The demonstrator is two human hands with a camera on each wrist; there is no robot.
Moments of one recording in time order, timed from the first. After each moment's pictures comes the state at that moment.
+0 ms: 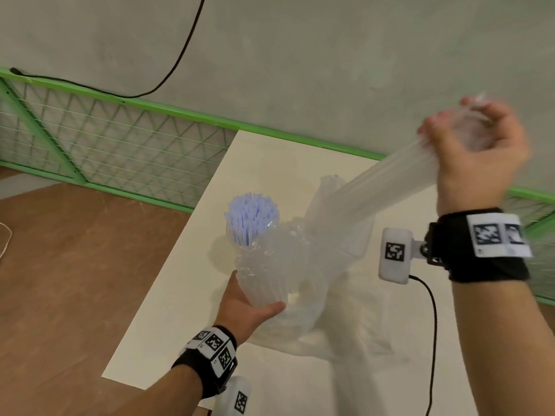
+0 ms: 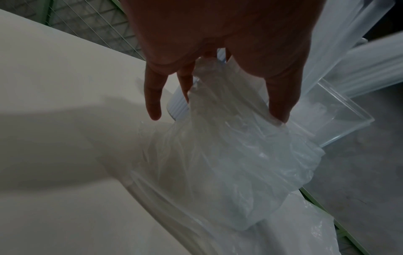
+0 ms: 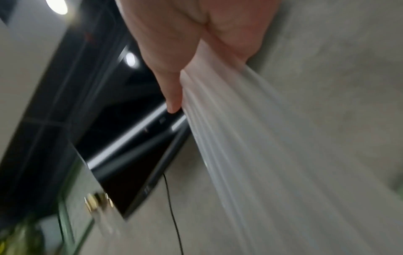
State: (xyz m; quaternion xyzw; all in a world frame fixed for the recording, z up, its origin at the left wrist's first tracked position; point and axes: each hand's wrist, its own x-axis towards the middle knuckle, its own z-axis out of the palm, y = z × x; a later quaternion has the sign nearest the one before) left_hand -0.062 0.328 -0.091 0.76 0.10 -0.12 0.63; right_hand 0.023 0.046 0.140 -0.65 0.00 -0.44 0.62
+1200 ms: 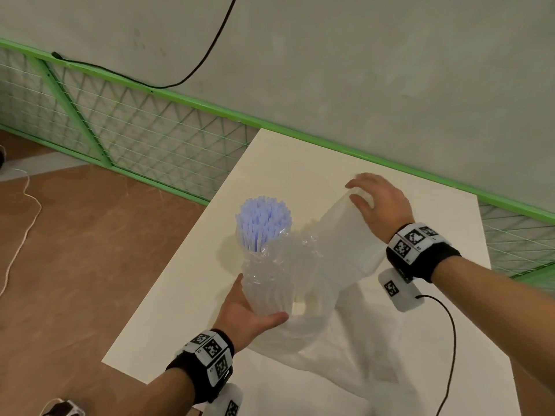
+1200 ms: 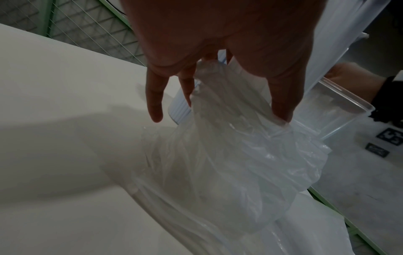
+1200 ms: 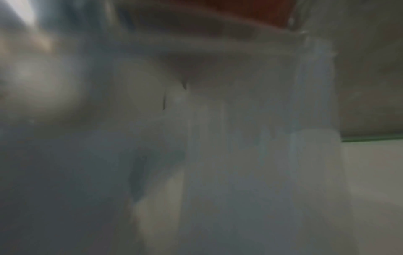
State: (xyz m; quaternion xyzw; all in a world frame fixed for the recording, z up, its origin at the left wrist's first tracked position) left_hand -0.063 0.328 -0.083 0.78 0.10 -0.12 0.61; right_hand 0.095 0.048 0.022 -0.97 -0.08 -0.09 0.20
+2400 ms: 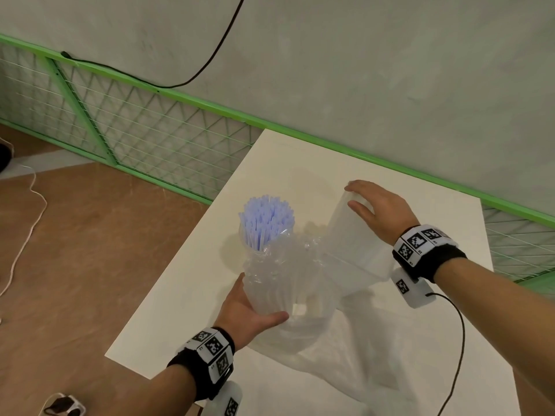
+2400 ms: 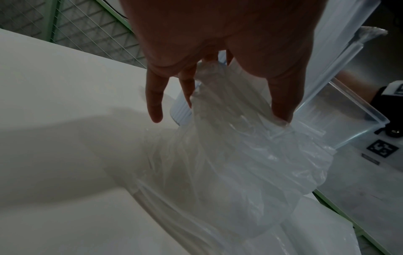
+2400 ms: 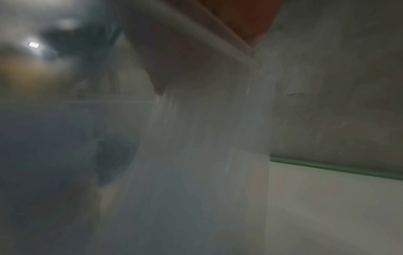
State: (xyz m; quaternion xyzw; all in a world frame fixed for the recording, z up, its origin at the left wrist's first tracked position) left_hand -0.065 0.330 -0.082 0.79 0.11 -0.13 0.59; right_hand 0.099 0.036 0.015 -0.97 -0.19 -0.06 0.16
